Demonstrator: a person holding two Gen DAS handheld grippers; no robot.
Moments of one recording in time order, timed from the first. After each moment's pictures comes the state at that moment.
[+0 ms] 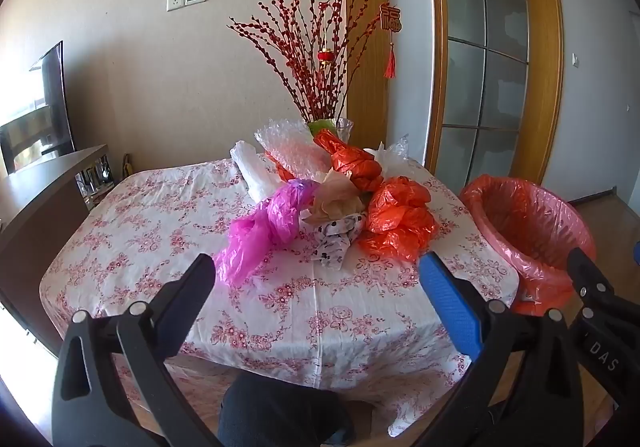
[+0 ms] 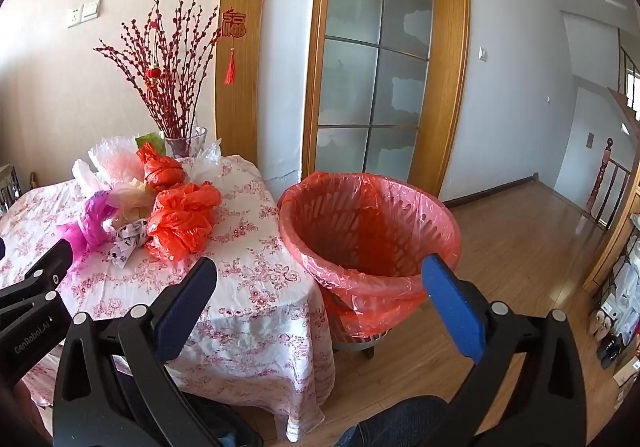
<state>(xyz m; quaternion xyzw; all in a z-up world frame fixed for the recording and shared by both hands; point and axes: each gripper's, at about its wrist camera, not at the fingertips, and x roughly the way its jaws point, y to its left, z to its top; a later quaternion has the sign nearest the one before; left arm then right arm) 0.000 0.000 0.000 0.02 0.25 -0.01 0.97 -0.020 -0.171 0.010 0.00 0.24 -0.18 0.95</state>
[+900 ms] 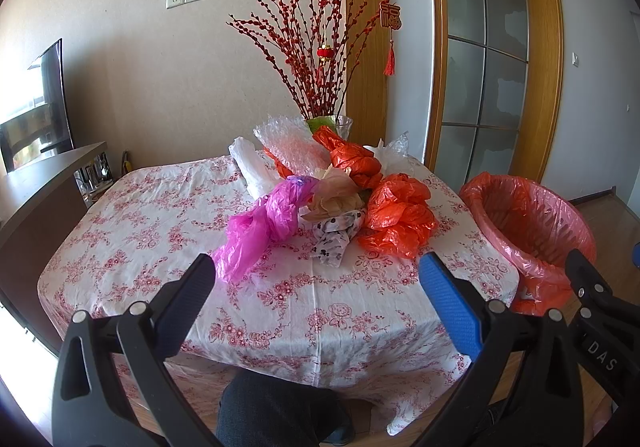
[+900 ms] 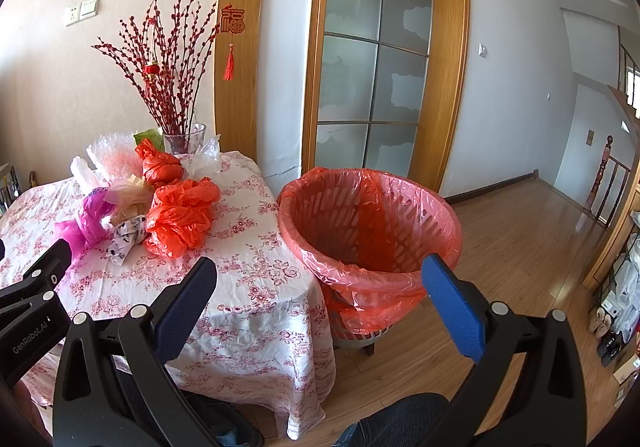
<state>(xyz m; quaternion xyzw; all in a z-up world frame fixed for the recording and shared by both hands) 0.001 0.000 -0.002 0.02 0.25 -0.01 0.97 -0.019 -0.171 0.008 0.01 0.24 -0.18 0.95</state>
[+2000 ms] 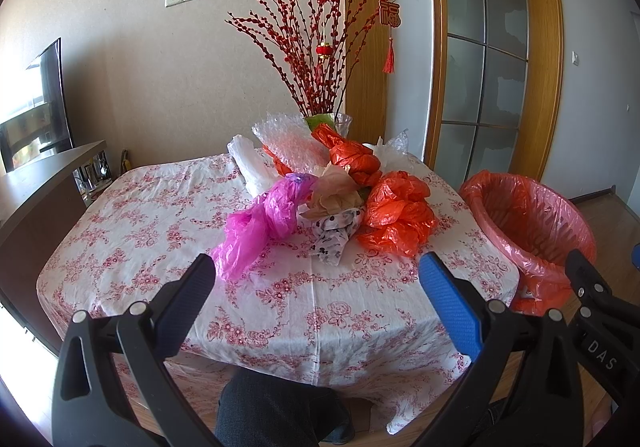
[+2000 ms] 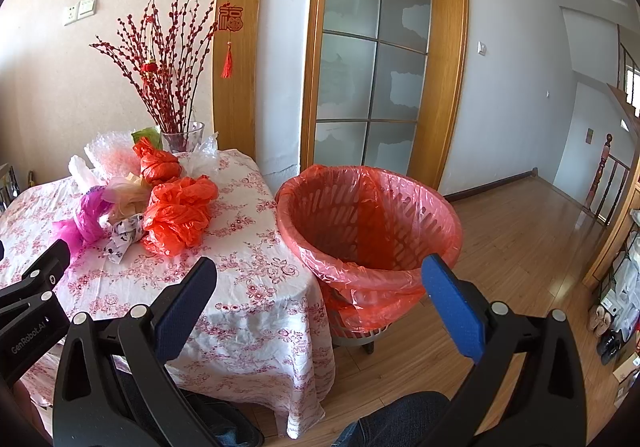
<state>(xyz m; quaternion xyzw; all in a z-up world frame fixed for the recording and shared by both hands) 0.001 -0.001 -0.003 0.02 0.25 -0.01 0.97 -0.018 -0.172 0.004 0.01 0.24 -0.18 0.95</state>
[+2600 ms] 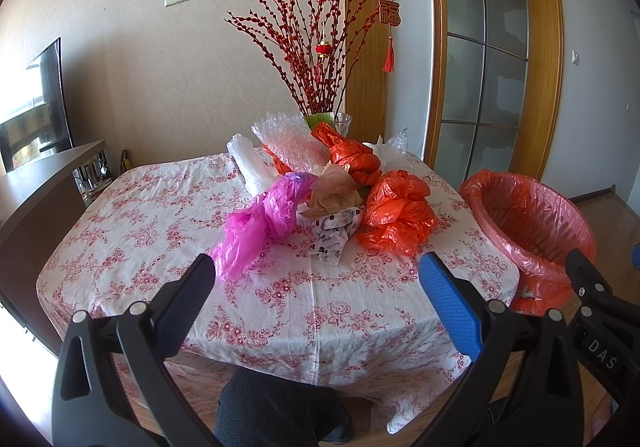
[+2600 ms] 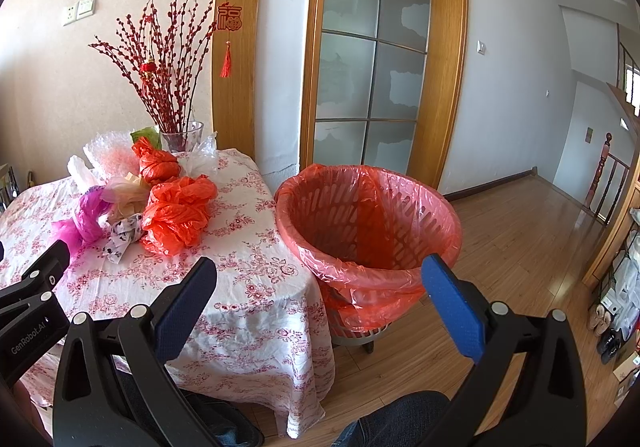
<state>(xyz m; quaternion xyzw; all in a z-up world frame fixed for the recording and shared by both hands) 0.001 -0.001 -0.003 0.02 0.26 -0.01 0.97 -0.018 -0.174 0.004 0.01 0.24 -0.18 0.95</state>
